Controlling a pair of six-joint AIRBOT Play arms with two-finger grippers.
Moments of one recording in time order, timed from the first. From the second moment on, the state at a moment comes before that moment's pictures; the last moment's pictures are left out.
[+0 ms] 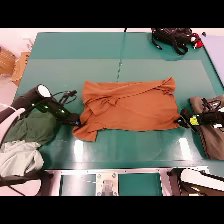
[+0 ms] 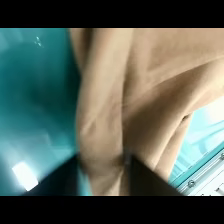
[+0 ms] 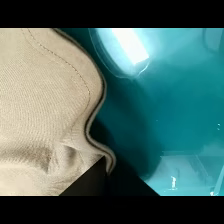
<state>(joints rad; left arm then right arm) -0.12 -1.44 0.91 1.02 -1.26 -1.12 -0.59 -1.32 0.72 -1.08 1.07 1.43</state>
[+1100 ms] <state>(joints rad) -0.14 -1.29 2.00 1.07 -1.44 -1.31 -0.60 -1.00 1.44 -0.60 1.27 1.43</state>
